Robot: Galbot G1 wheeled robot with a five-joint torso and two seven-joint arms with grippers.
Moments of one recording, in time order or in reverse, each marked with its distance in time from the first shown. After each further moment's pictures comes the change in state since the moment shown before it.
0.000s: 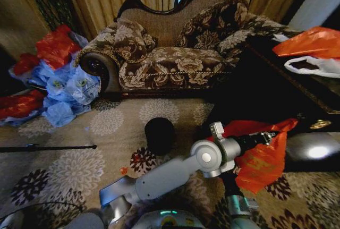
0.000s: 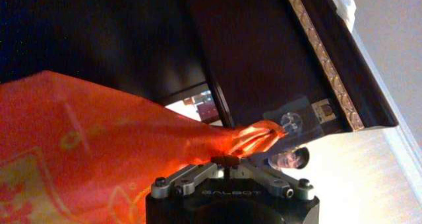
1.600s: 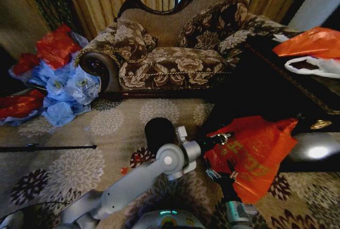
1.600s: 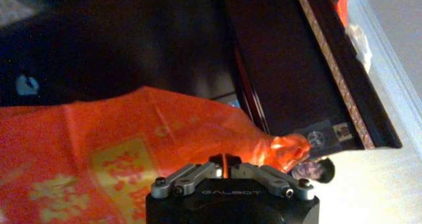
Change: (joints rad) left arm 0.089 0.204 -0.104 -0.160 -0.095 0.047 -0.059; right arm -0.046 0.010 -0.017 -0.010 -0.031 0.003 -0.015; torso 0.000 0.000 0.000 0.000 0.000
